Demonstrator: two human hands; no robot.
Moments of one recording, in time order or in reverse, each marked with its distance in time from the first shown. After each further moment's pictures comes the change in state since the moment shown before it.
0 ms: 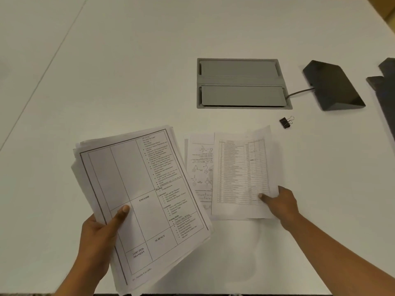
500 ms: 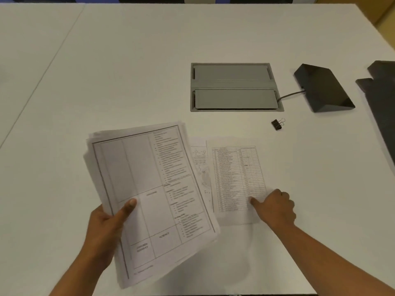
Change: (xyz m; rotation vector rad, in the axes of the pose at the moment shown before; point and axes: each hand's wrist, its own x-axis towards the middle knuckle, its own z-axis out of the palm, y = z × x) left_hand -0.007 0.019 0.028 0.014 -0.096 0.061; right_hand -0.014 -0.003 0.000 -0.591 0.116 0.063
